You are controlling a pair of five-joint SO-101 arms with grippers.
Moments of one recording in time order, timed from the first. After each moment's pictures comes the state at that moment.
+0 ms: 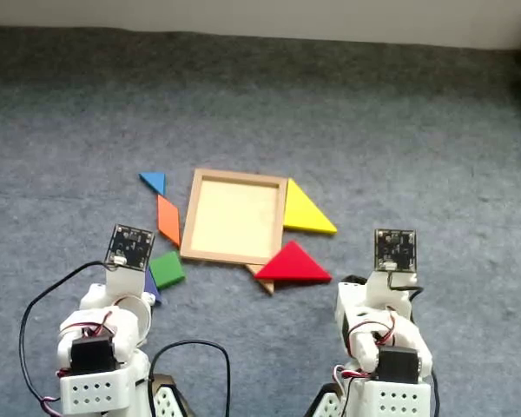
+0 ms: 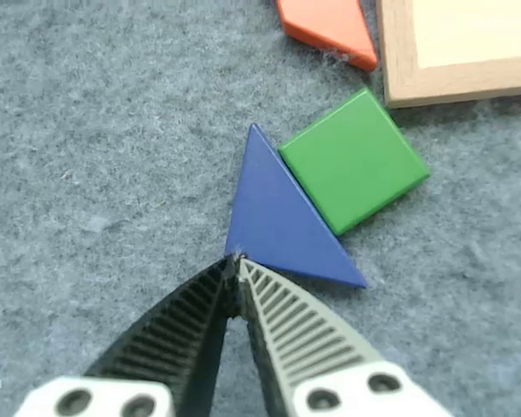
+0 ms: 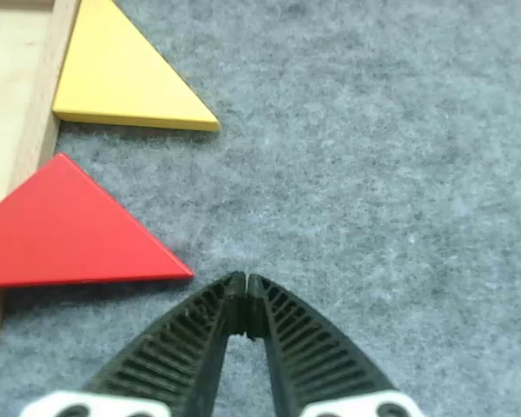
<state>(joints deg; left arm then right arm) -13.3 -103.7 95.1 75.9 -12.2 -1.1 -103.9 96.0 63.6 4.0</state>
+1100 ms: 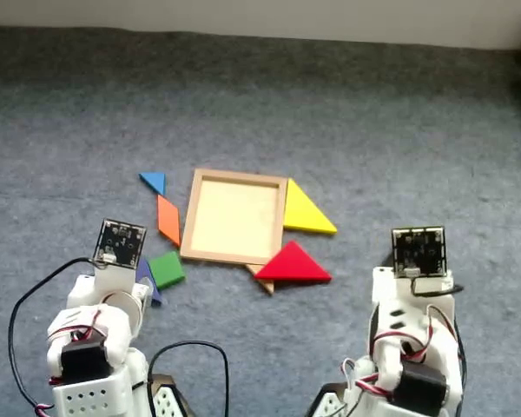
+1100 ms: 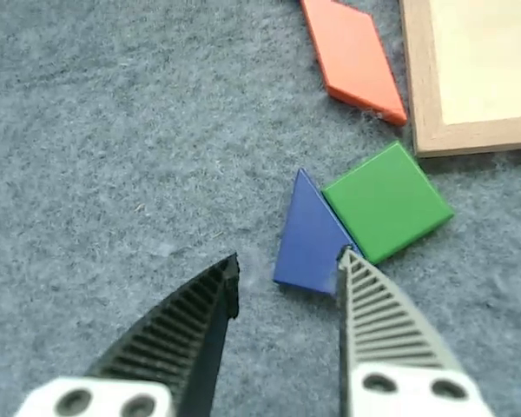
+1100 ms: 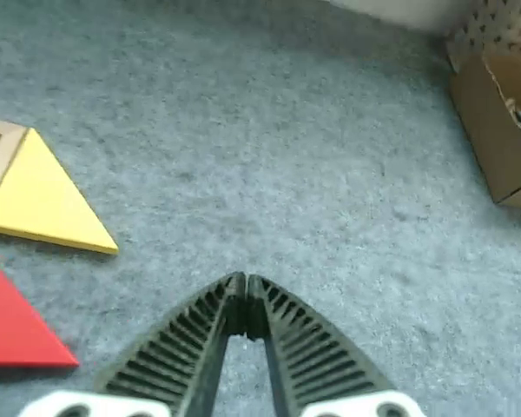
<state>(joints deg) -17.0 -103.8 89.0 75.9 -15.4 8.9 -101.4 72.7 64.5 24.4</state>
